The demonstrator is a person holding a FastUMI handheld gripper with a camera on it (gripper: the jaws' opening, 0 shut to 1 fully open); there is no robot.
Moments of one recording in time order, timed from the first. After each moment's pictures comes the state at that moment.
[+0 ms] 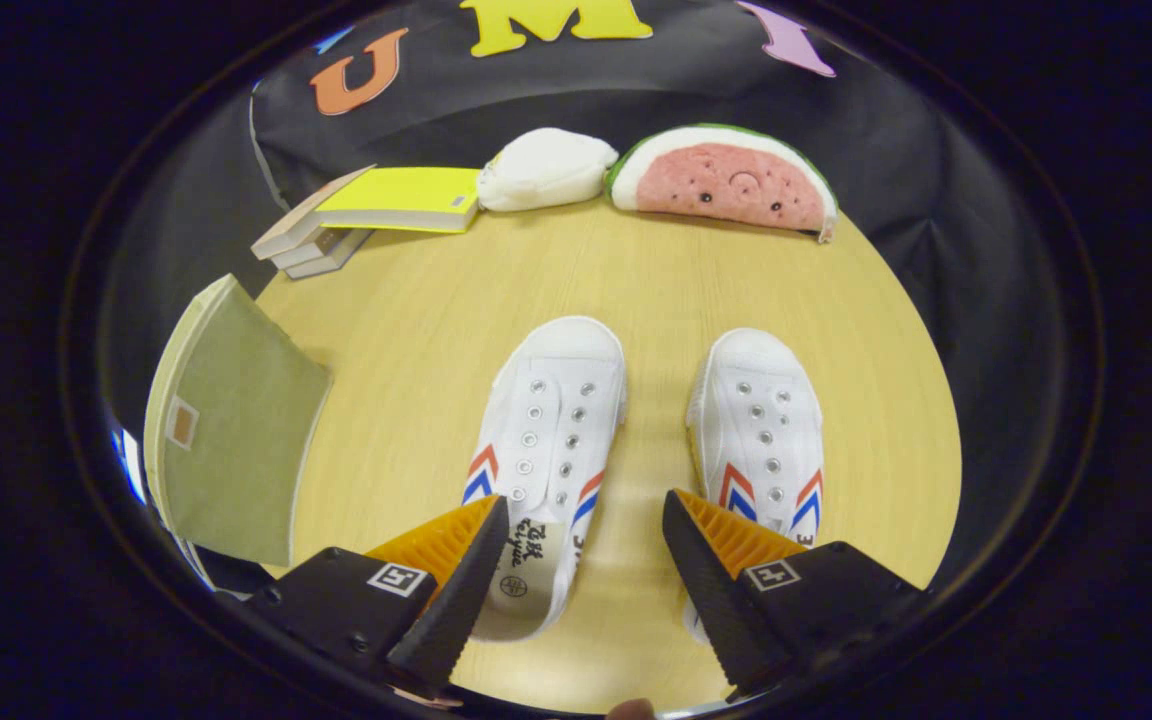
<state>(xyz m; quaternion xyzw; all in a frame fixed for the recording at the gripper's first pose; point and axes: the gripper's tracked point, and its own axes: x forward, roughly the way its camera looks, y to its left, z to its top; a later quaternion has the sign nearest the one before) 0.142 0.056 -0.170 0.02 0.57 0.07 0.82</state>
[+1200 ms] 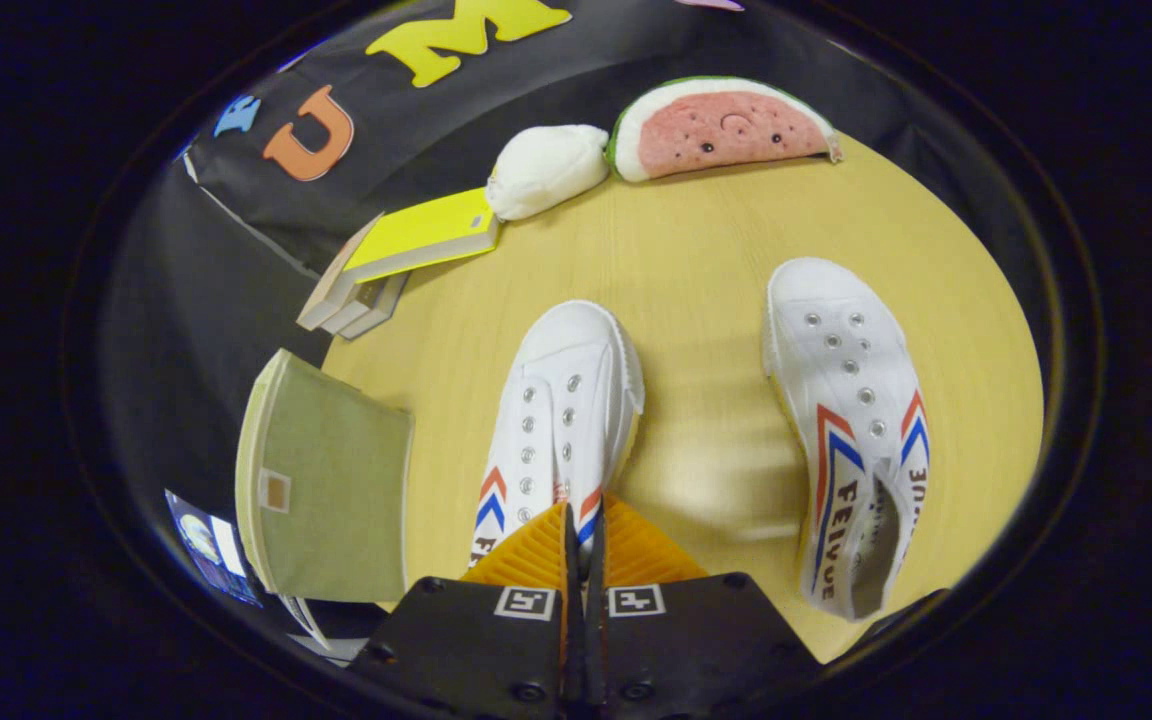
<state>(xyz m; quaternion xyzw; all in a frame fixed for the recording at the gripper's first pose) 0.124 0.111 -0.140 0.21 0.56 0.13 0.79</state>
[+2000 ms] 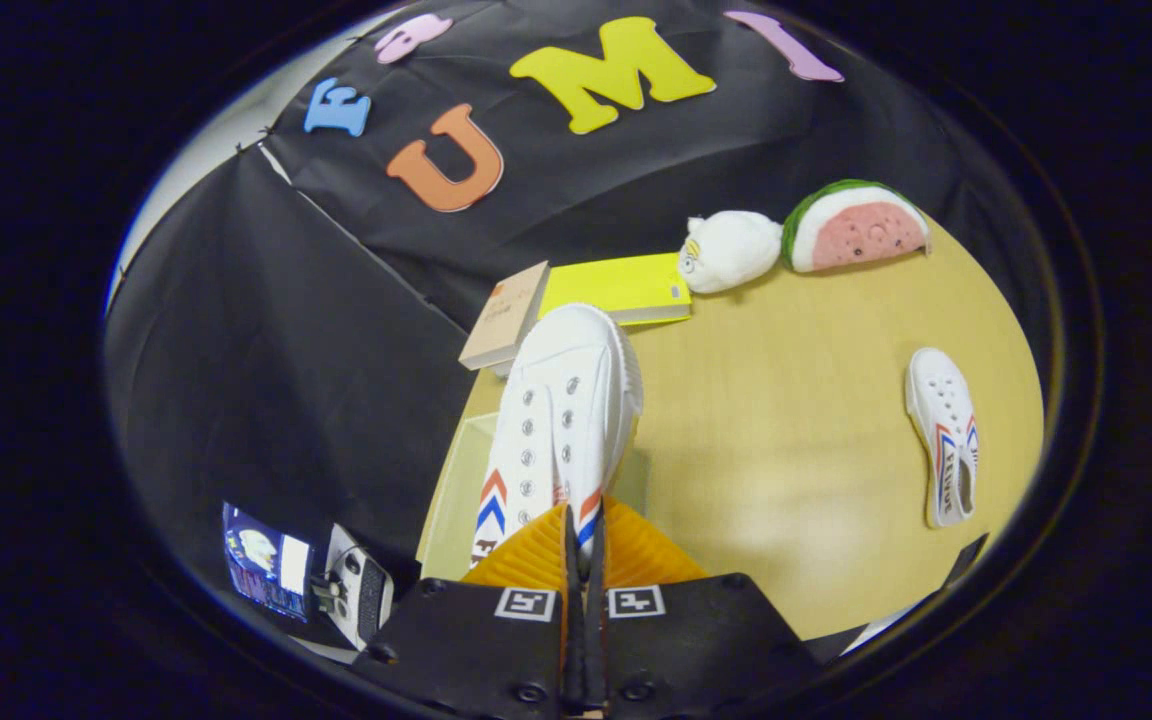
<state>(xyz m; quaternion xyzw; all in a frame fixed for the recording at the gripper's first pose) 0.102 0.284 0.052 0.23 0.48 0.20 0.82</state>
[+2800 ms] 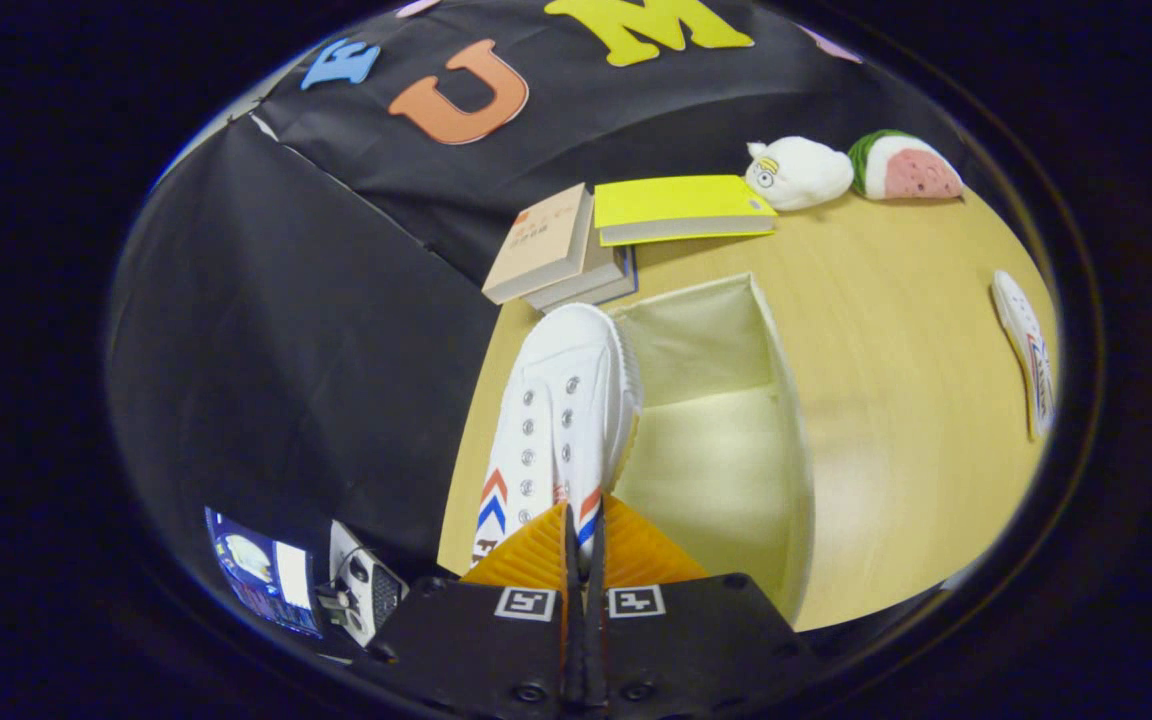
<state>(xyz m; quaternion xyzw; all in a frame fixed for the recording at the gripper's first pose) 0.080 0.455 -0.028 0.23 0.53 0.18 0.79</state>
